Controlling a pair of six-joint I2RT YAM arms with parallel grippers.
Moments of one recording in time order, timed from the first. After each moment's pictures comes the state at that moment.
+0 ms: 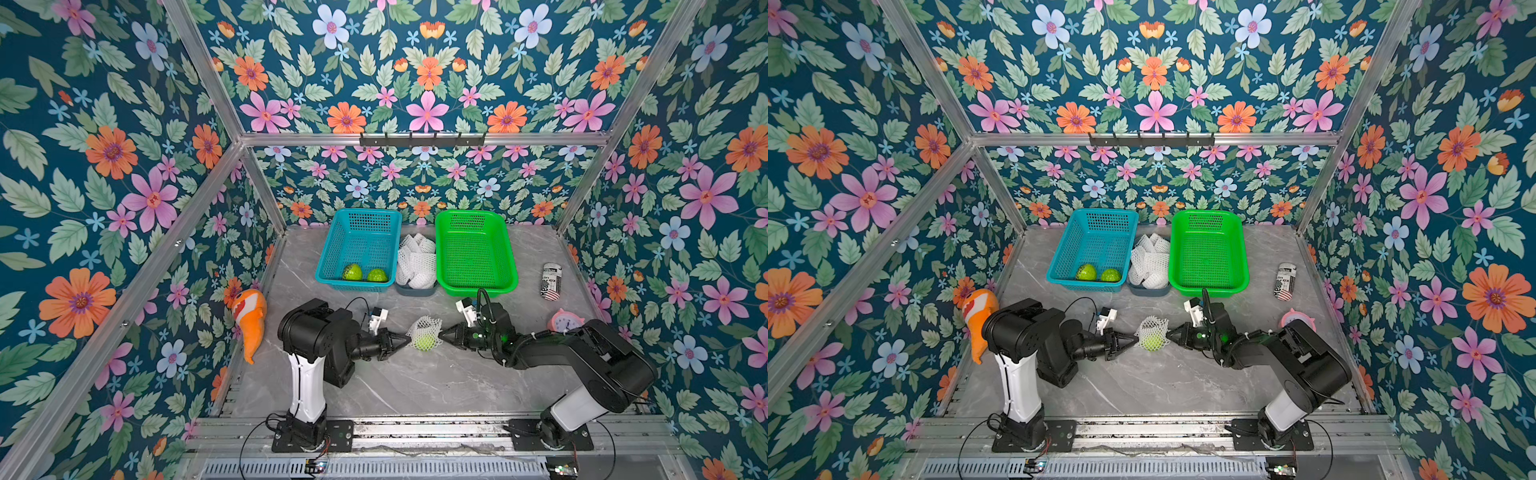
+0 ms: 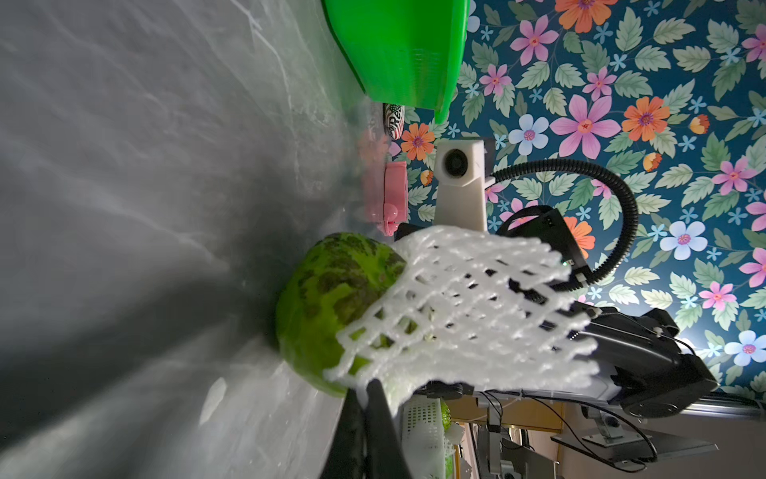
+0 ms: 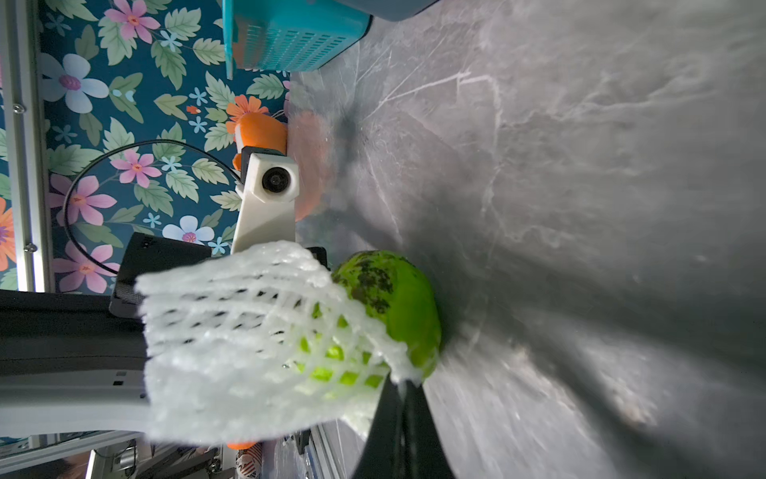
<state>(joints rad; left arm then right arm) -0.46 2.00 0.23 1.53 0.88 -1.25 0.53 1.59 0.42 0.60 -0.62 0.89</state>
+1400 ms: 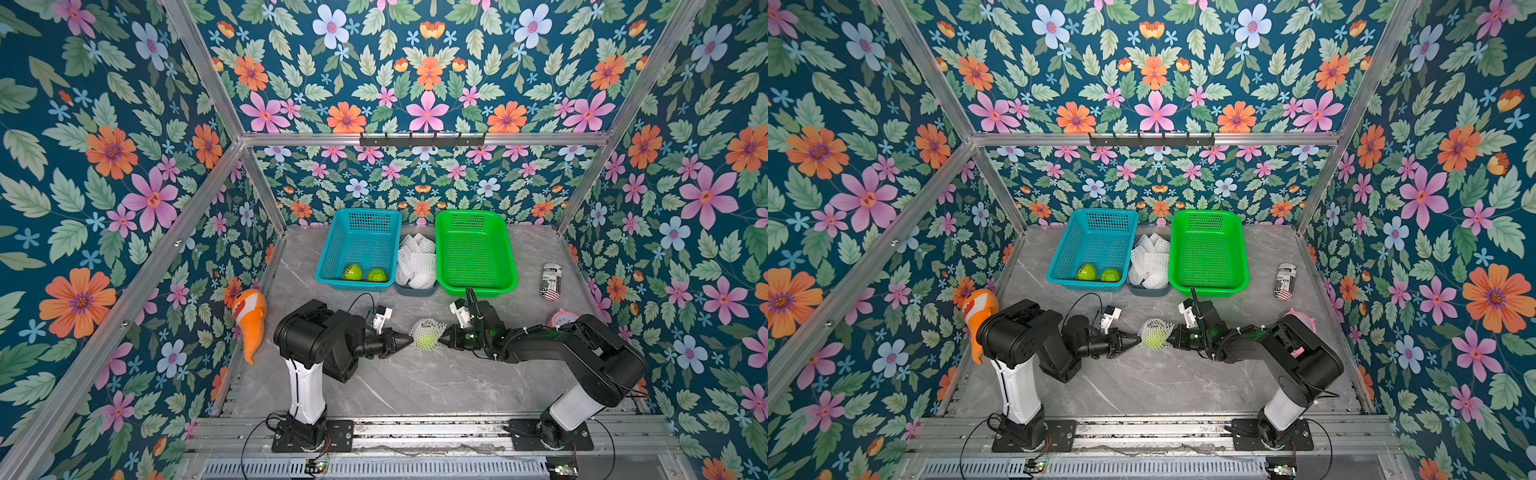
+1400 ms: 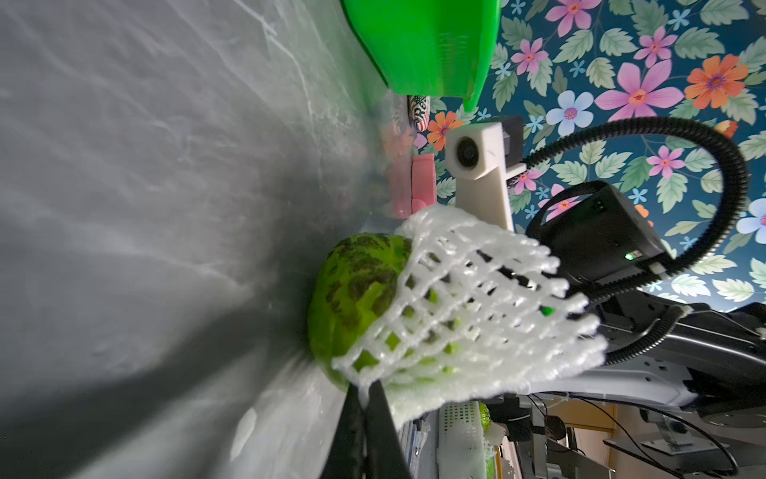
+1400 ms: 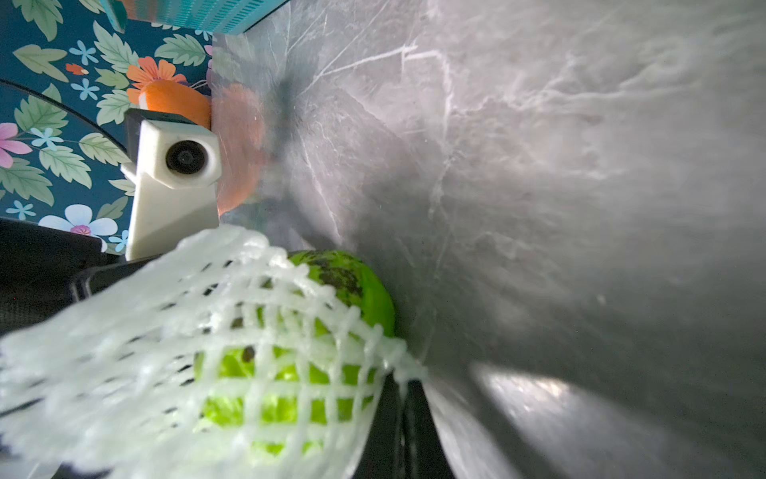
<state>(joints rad) -0.49 1.93 0.28 1.27 0.84 -1.06 0.59 1.63 0.51 0.40 -0.49 0.76</state>
